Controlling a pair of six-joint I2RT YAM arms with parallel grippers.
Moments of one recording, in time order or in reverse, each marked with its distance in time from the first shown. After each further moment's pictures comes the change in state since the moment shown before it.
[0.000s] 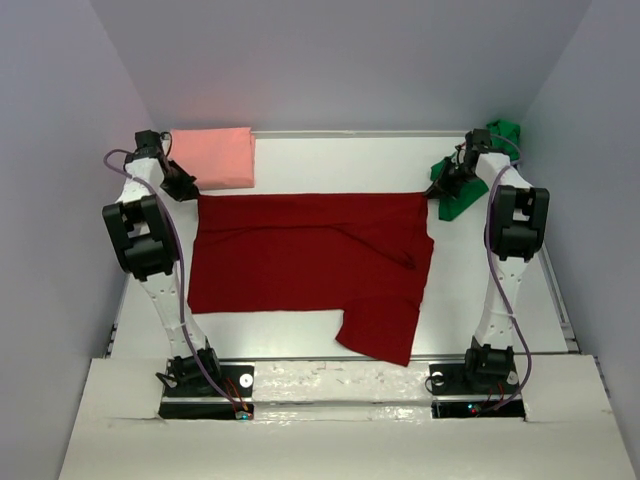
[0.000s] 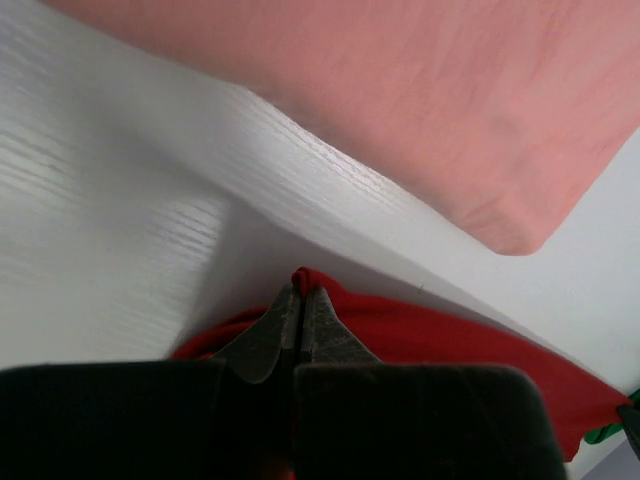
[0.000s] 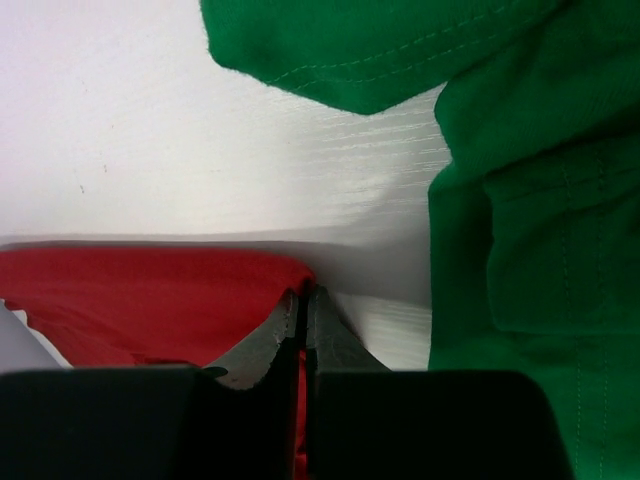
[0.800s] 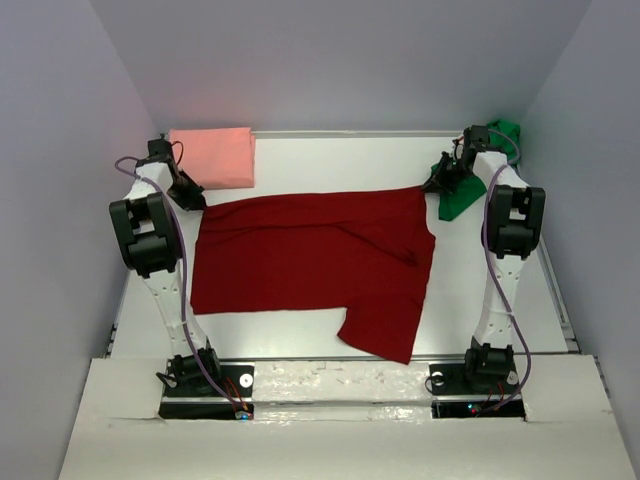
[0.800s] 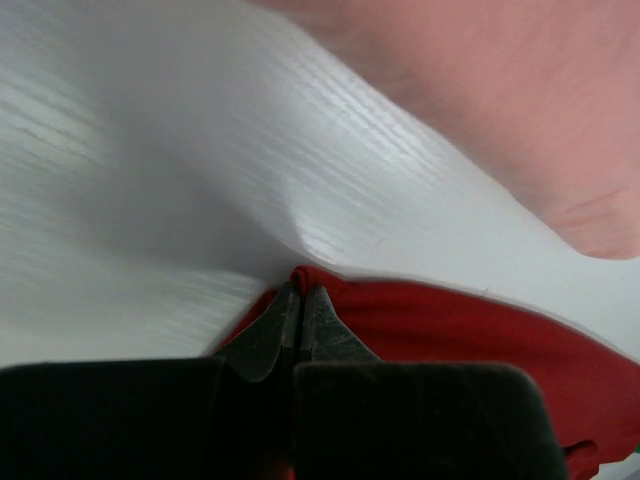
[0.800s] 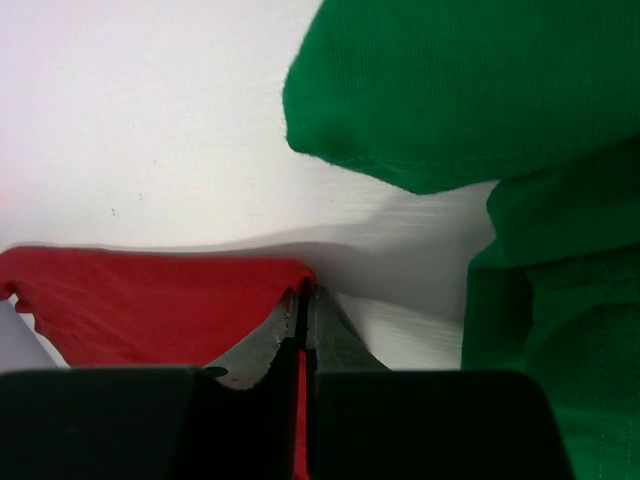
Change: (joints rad) left arm -0.037 0.047 -0.027 0.003 -0.043 0.024; right arm 0.009 0.046 0.058 0.048 -0.031 0.000
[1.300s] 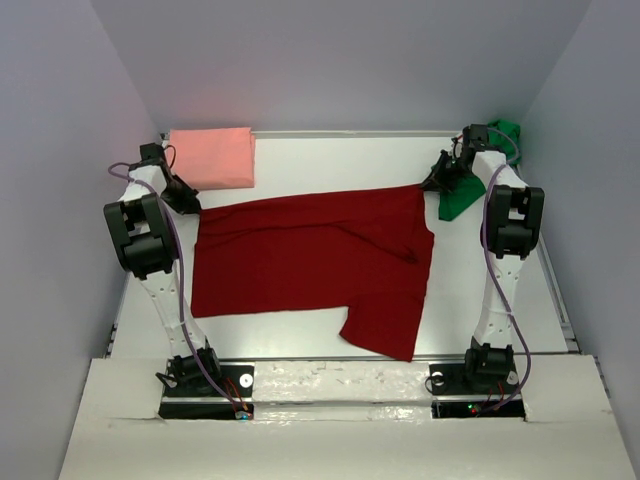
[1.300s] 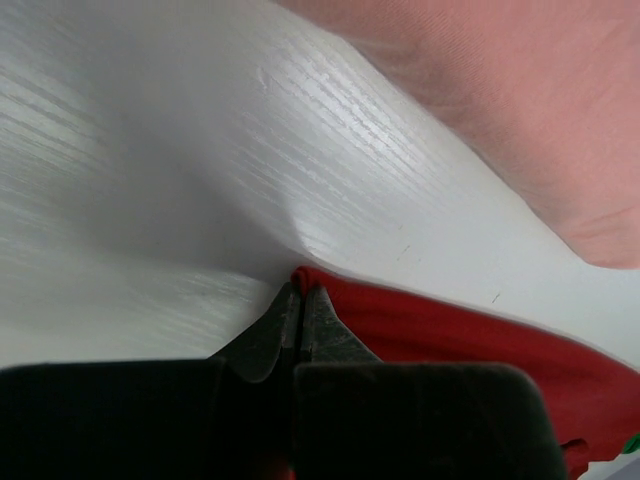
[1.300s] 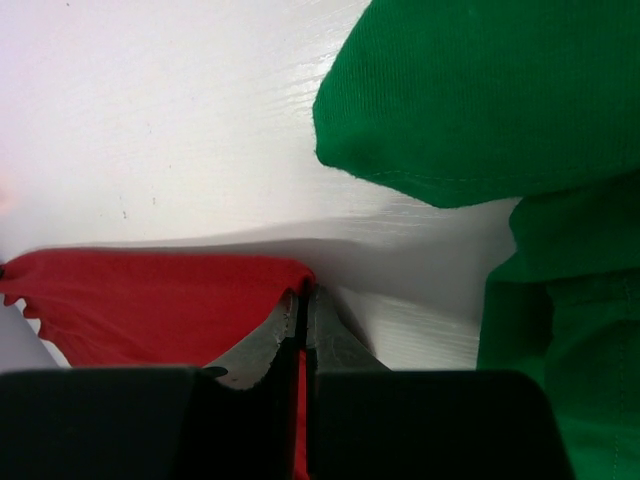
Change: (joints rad) left arm 0.044 -0.012 -0.045 0.002 0.018 -0.004; right arm 0.005 0.007 0.021 0.007 -0.006 0.000
